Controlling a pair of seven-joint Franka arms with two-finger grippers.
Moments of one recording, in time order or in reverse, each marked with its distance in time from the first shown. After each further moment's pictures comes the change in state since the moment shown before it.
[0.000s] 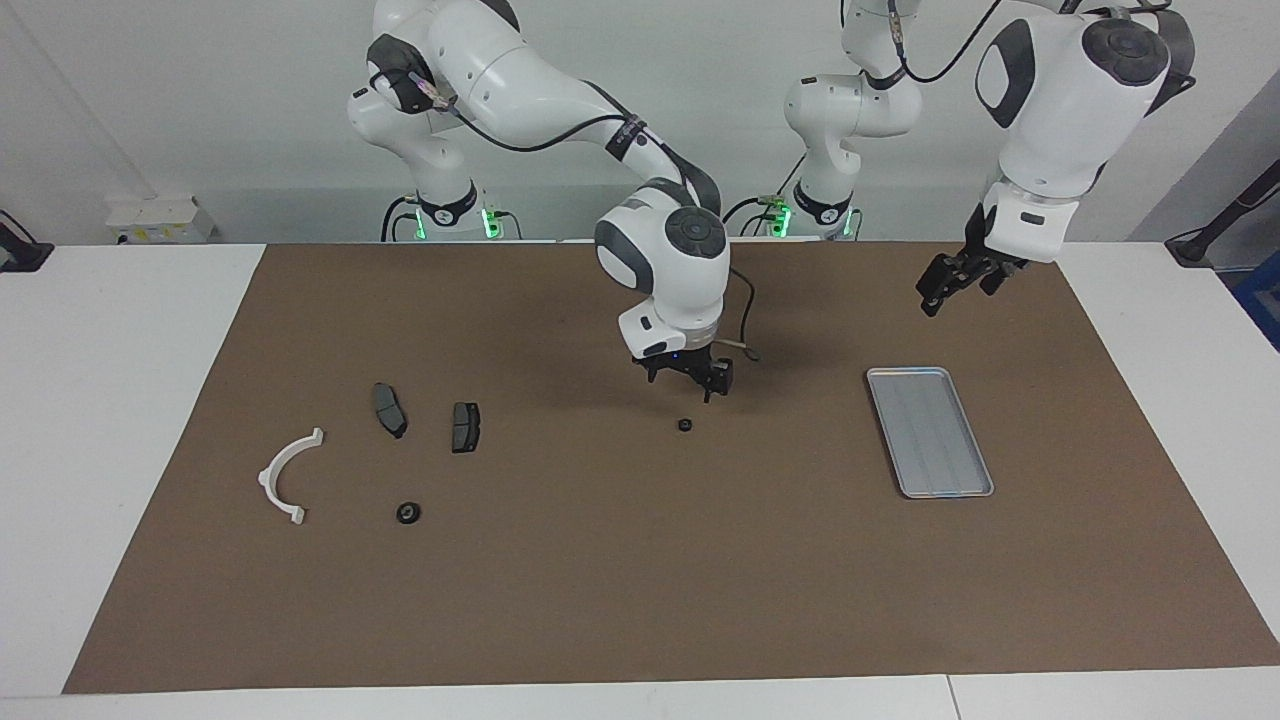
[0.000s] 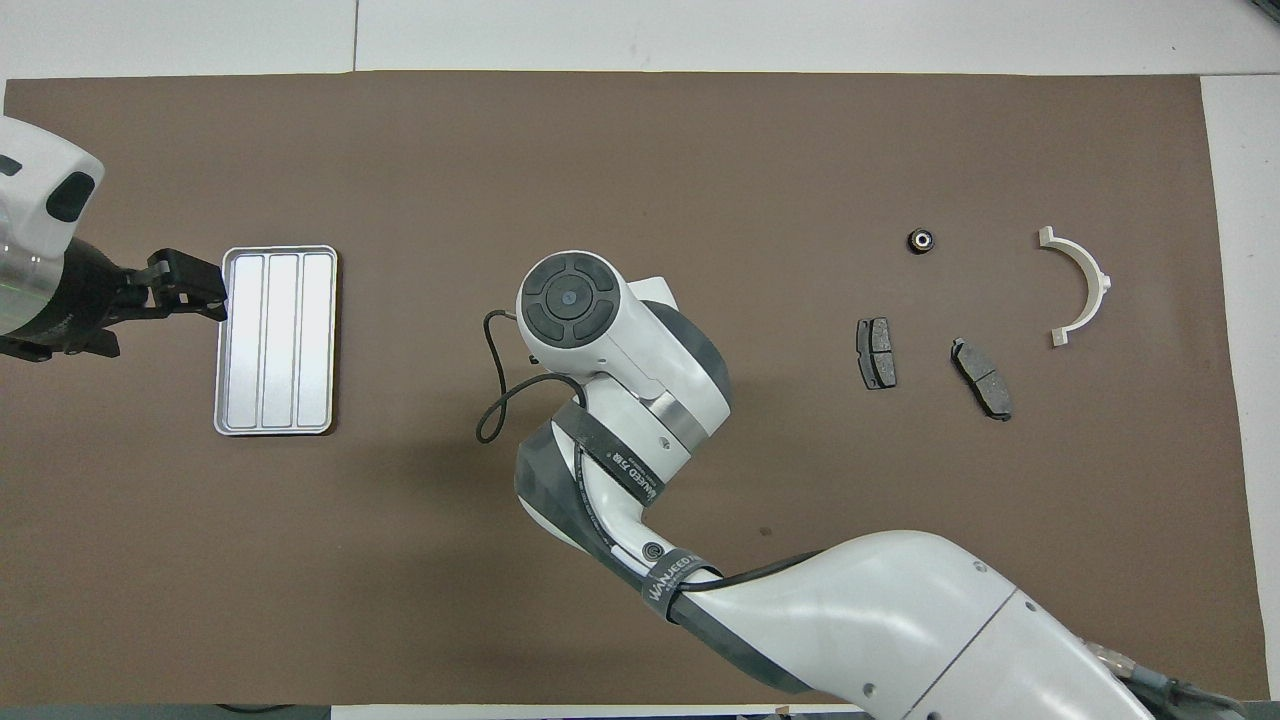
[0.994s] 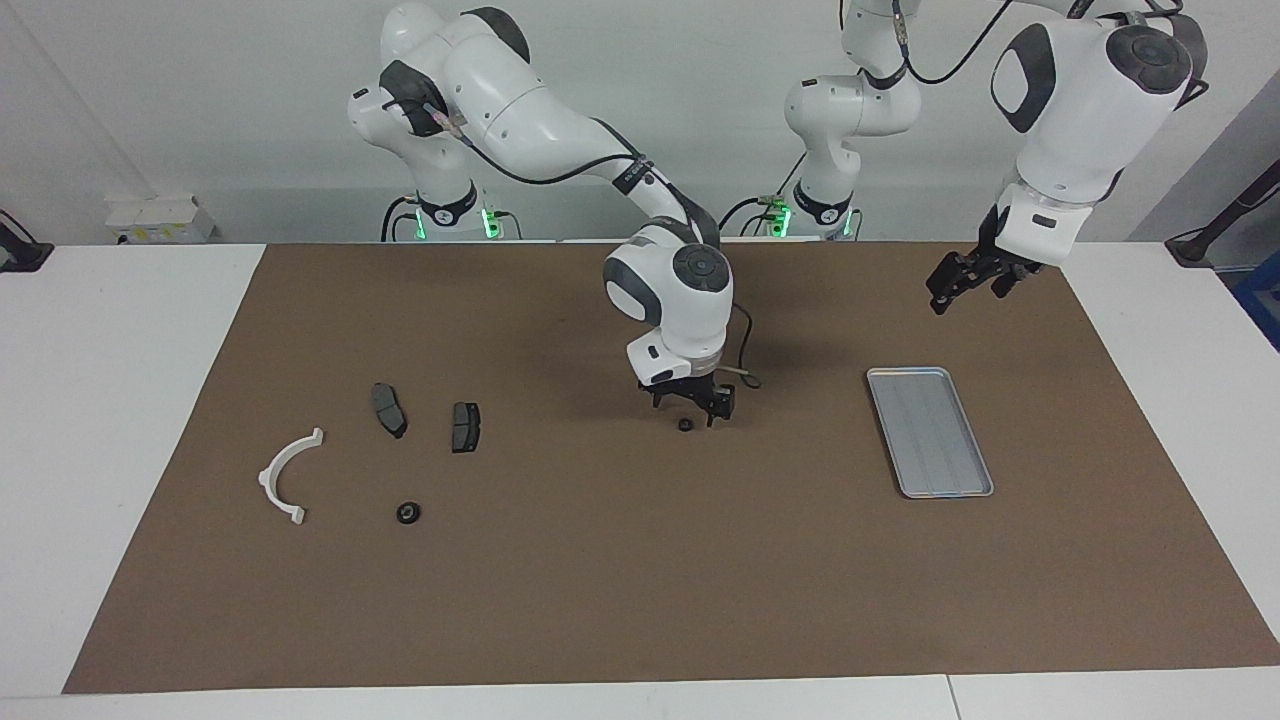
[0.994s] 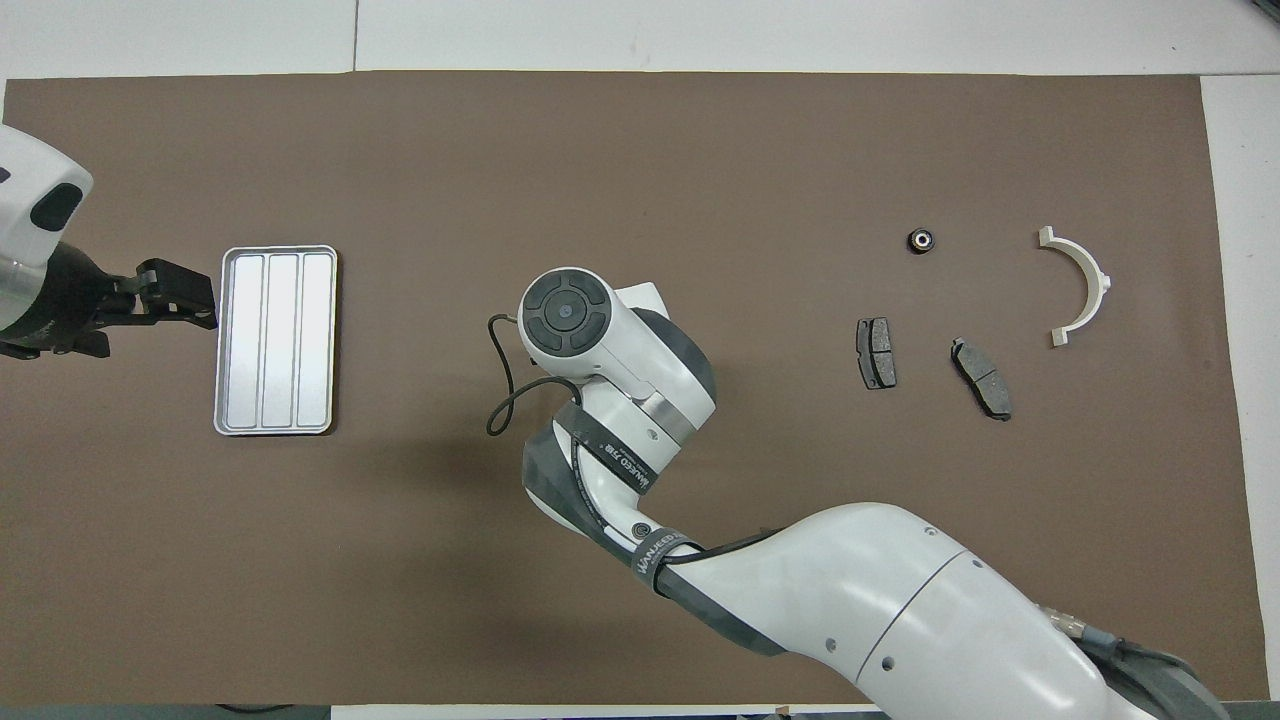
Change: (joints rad) left arm 0.032 0.000 -0.021 -0.008 -0.007 0.001 0.074; right arm 0.005 0.073 -0.003 0.004 -0.041 0.087 0.007
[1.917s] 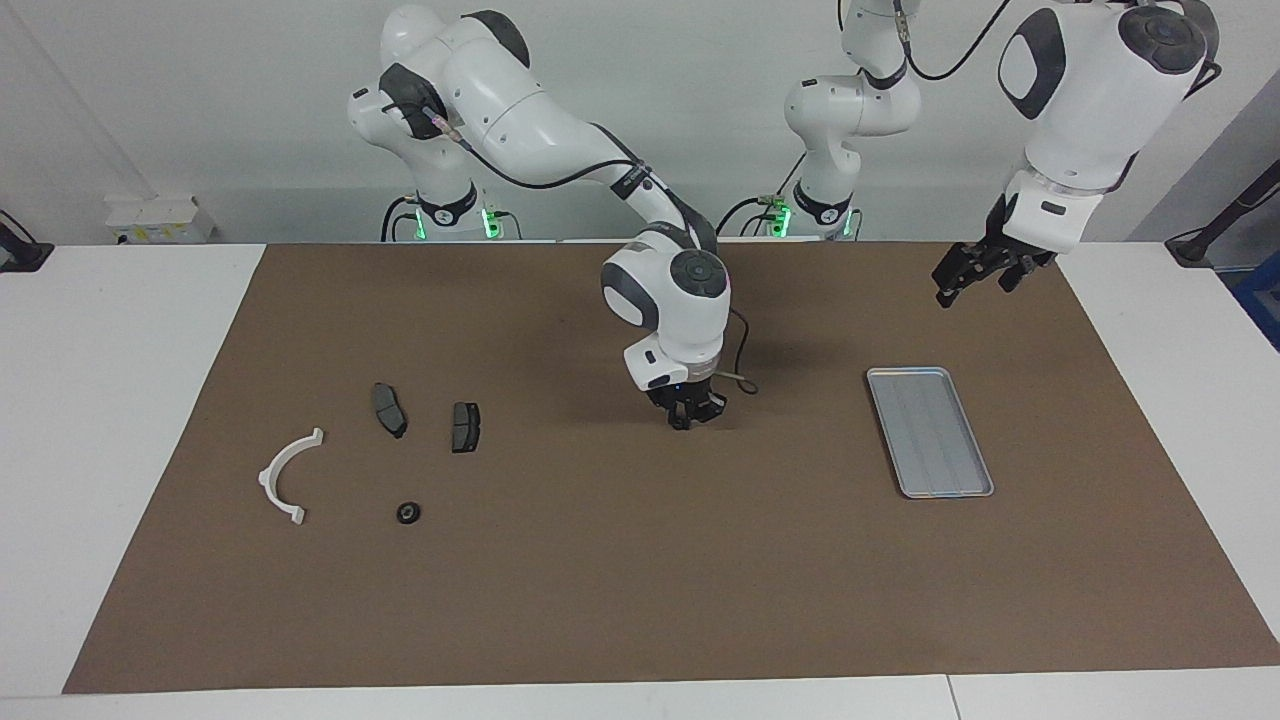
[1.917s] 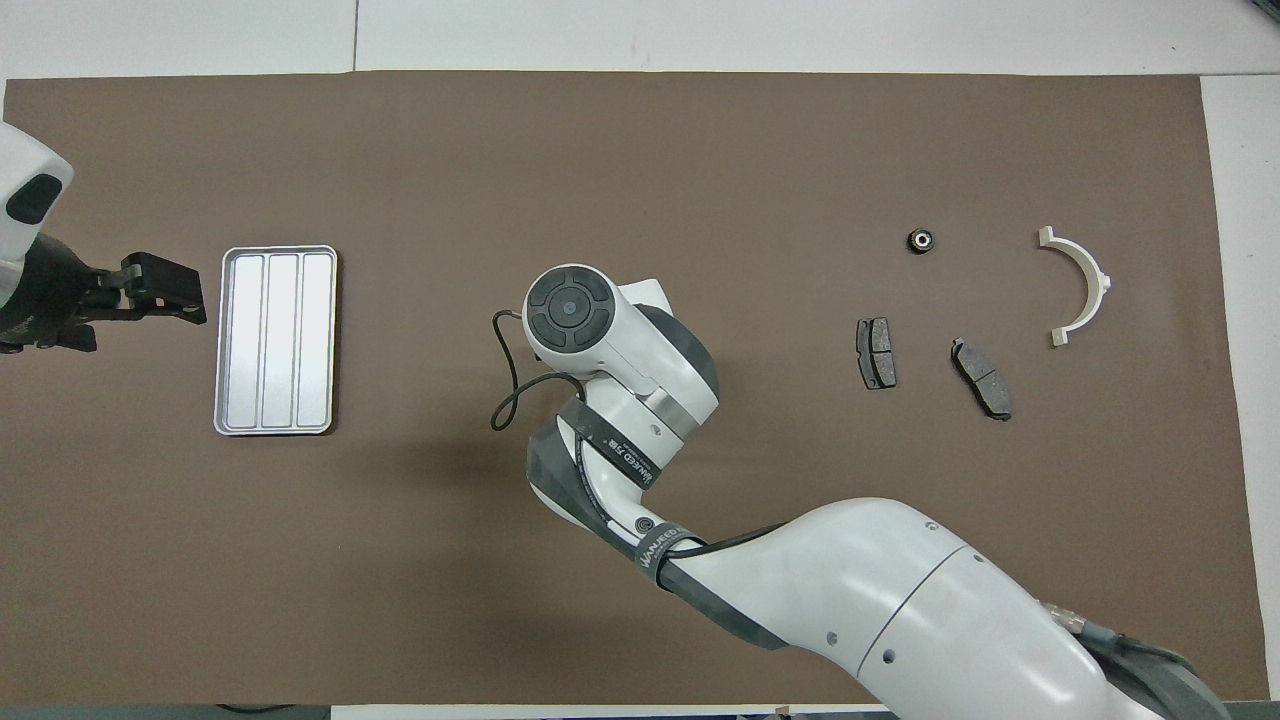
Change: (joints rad) left arm 0.007 0.000 0.000 0.037 -0.001 -0.023 0.033; right arm -0.006 0.002 -0.003 0.006 -0.012 0.004 0.002
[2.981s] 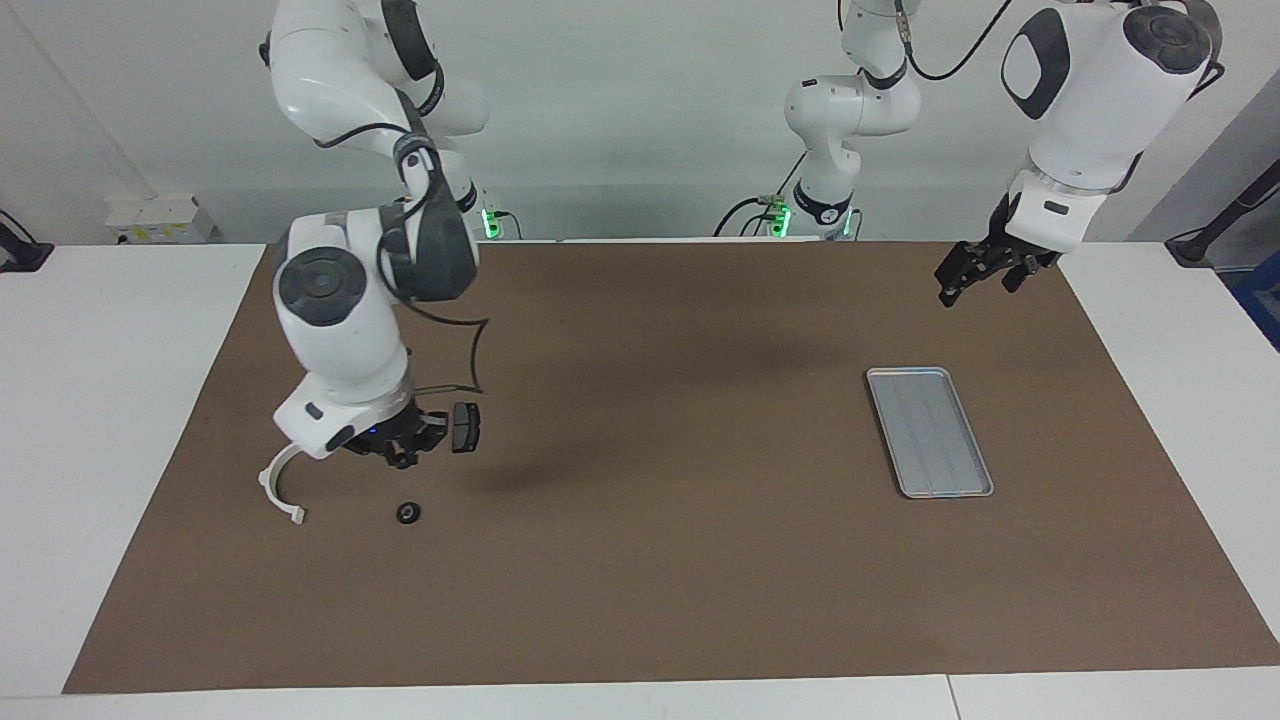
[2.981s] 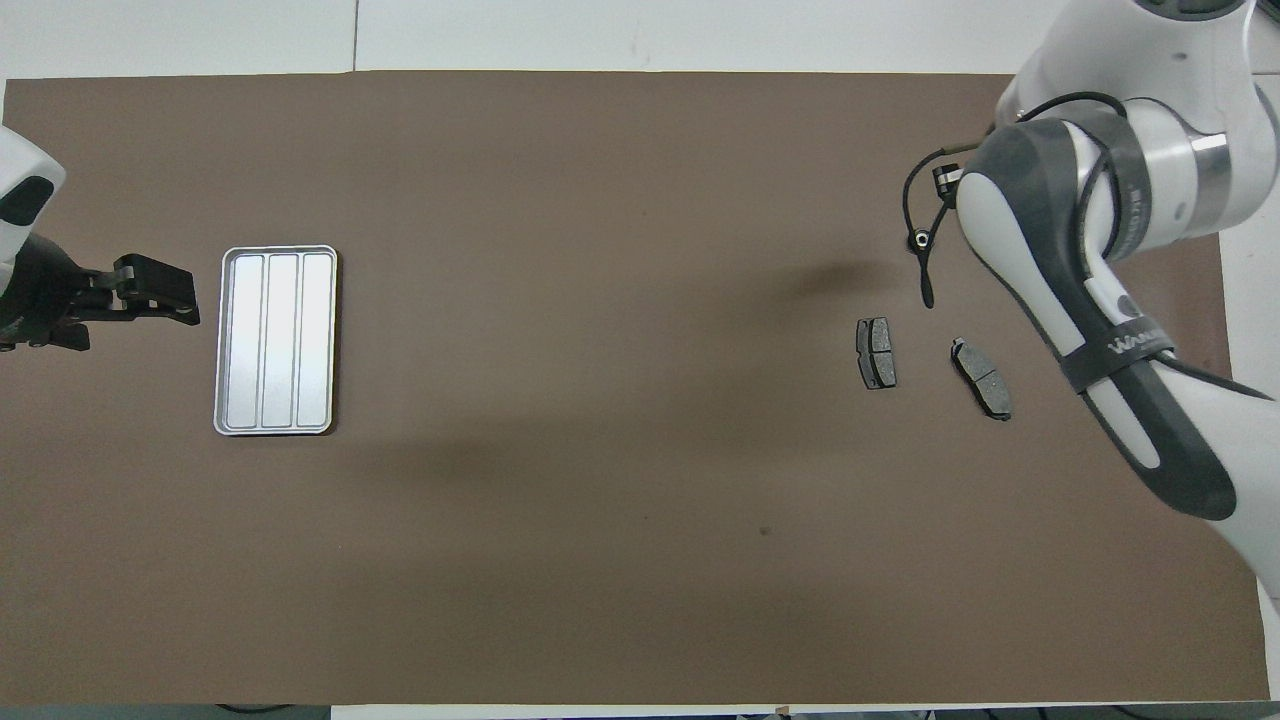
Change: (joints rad) left arm 0.000 0.000 0.002 0.000 0.000 0.000 0.013; right arm -0.610 -0.151 -0.006 0.149 -0.020 -0.354 -1.240
